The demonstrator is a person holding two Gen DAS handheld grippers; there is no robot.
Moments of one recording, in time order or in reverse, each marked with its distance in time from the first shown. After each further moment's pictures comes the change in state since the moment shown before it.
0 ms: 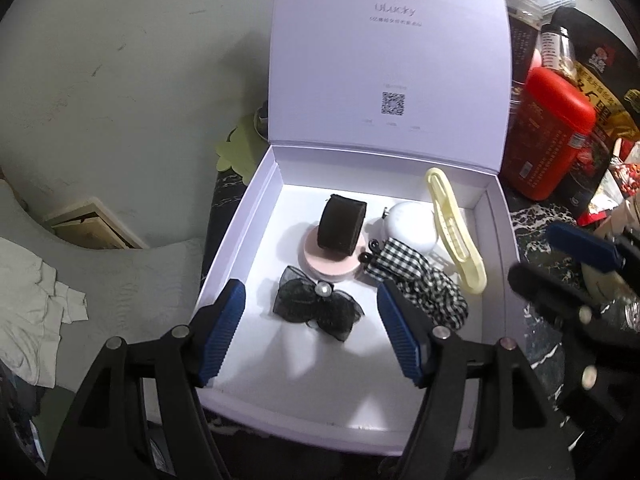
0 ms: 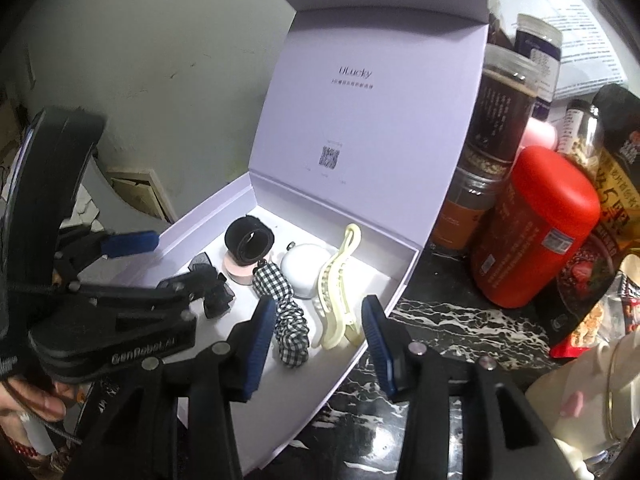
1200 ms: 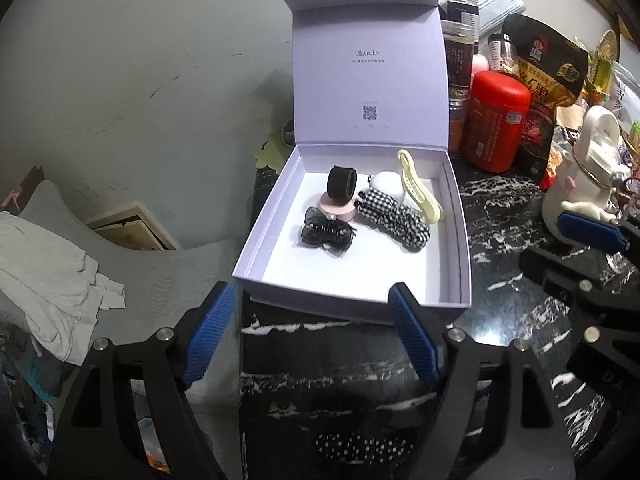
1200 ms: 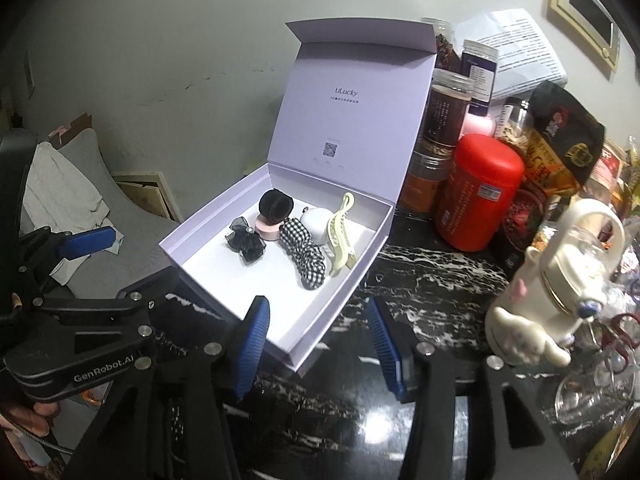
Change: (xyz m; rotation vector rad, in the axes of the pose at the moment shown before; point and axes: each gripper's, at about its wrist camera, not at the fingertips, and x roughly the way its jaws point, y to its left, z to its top) left arm -0.123 -0.005 -0.067 0.029 -0.104 0.073; right arm -0.108 0.024 -0.058 0.037 -0.022 -0.049
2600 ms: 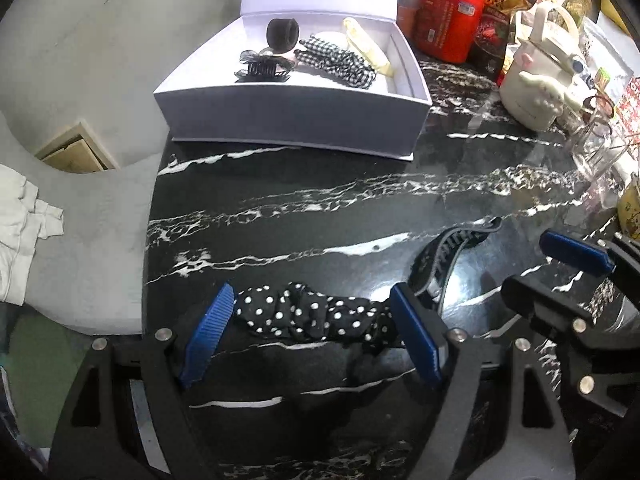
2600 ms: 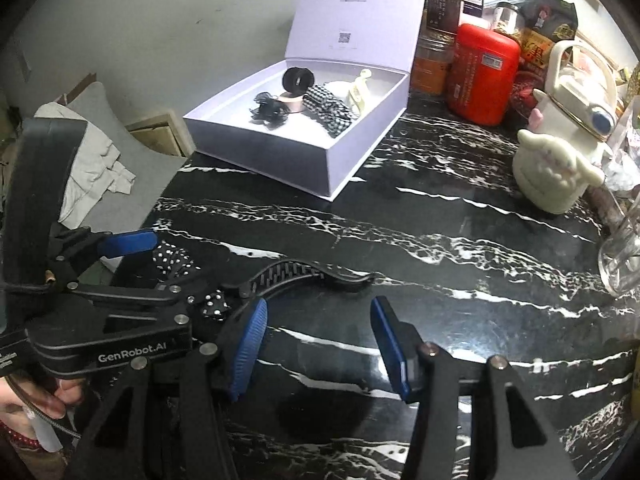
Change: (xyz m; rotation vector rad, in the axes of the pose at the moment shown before) left arm 0.033 -0.023 -0.125 0.000 0.215 -0.202; right arm 0.001 0.029 -0.124 0.047 0.174 0.053
